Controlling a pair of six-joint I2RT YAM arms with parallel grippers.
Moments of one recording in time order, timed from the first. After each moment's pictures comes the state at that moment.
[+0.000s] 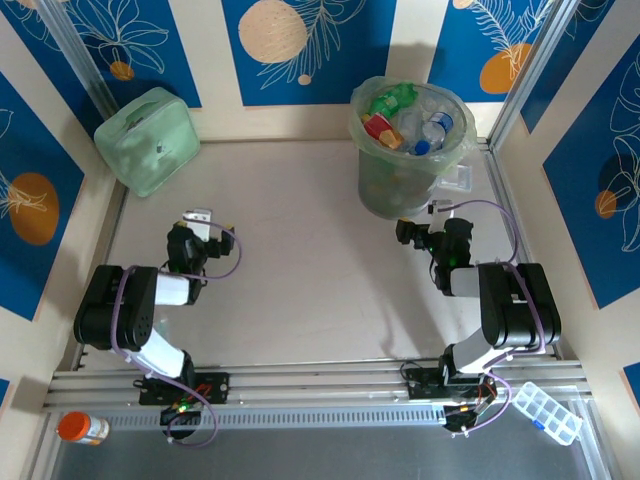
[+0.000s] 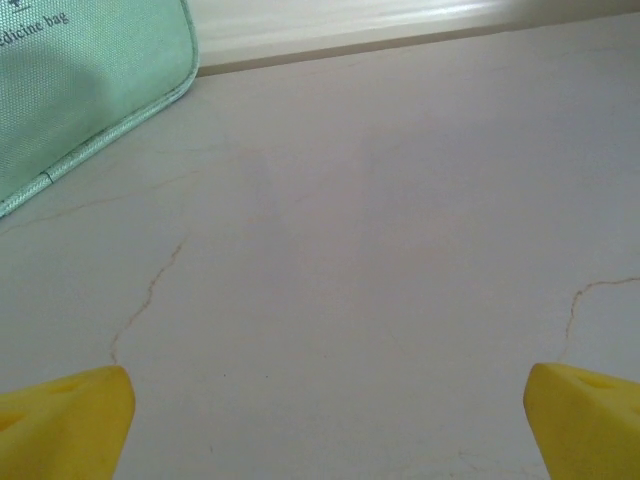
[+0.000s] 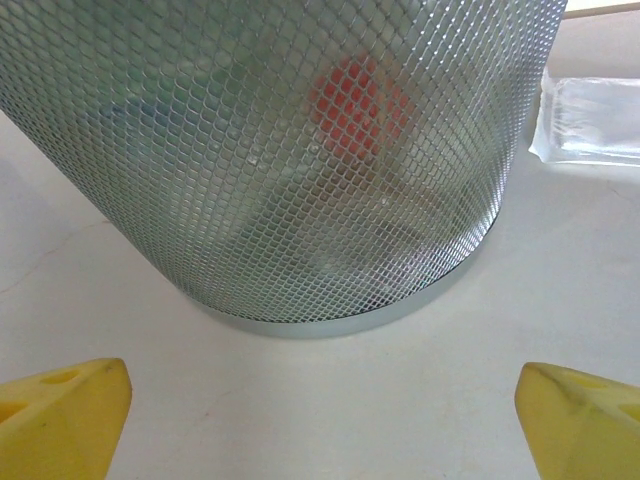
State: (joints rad) left arm -0.05 1.57 0.39 0.83 0.01 0.08; right arm 0.00 1.53 0.42 0.73 -0.18 0.09
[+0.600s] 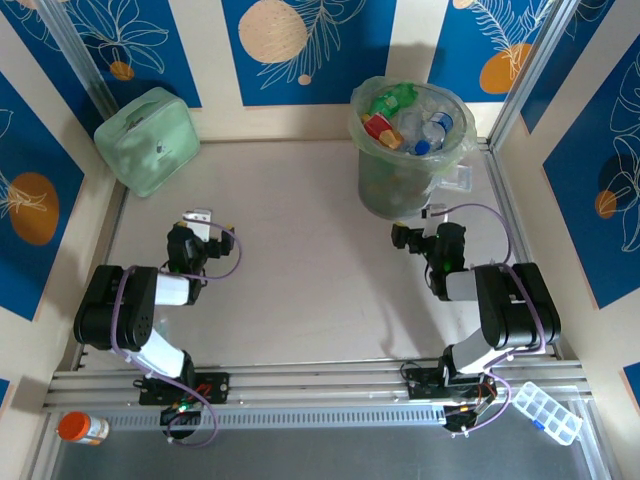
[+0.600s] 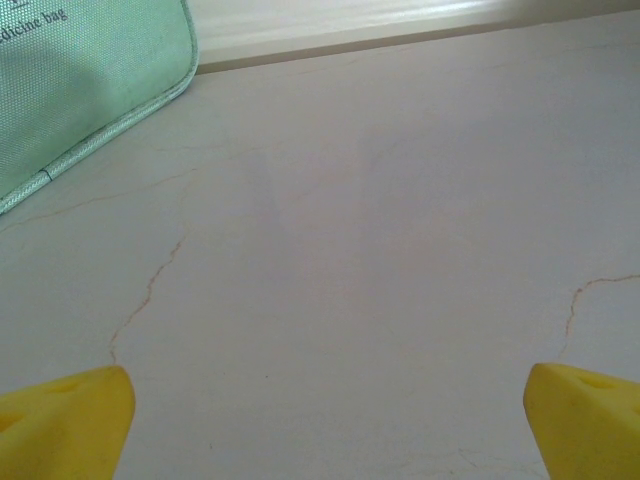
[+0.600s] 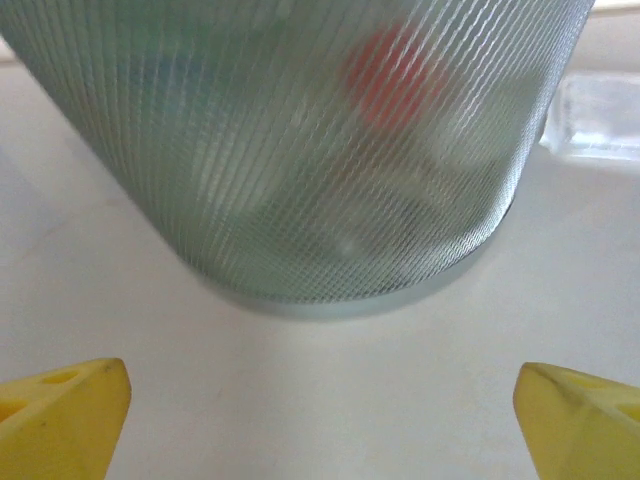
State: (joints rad) left arm -0.05 1.57 0.39 0.83 0.01 0.08; right arm 0.05 1.53 0.38 0.75 -0.11 0.08
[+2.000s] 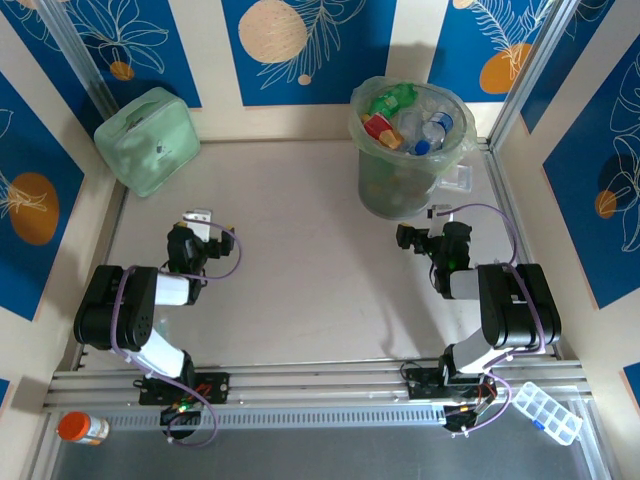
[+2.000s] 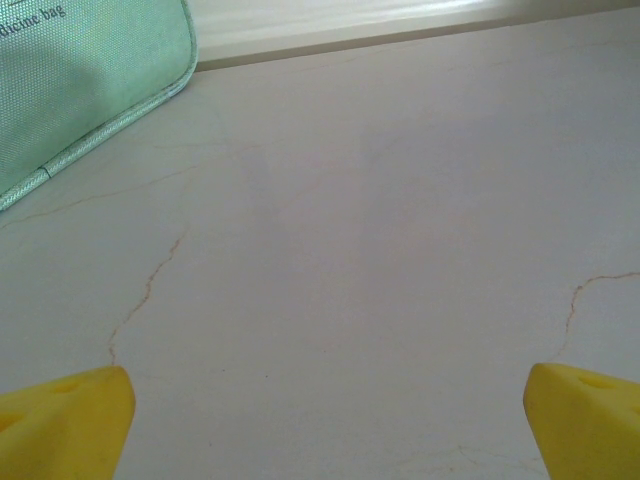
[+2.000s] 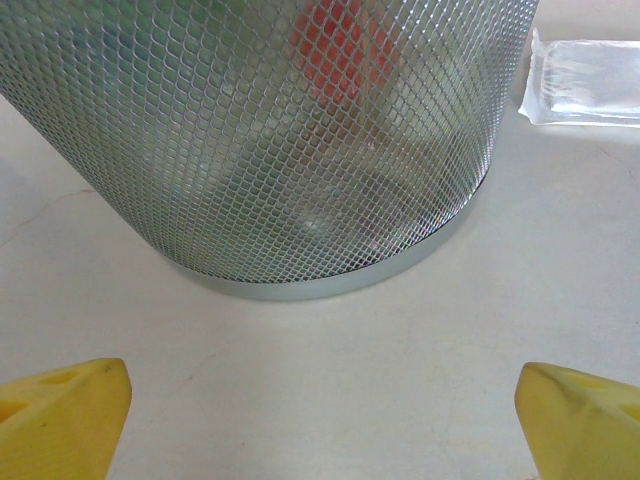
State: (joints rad) left arm -0.05 1.57 0.39 0.83 0.01 0.08; right arm 0.00 1.53 0.39 0.71 -0.15 0.09
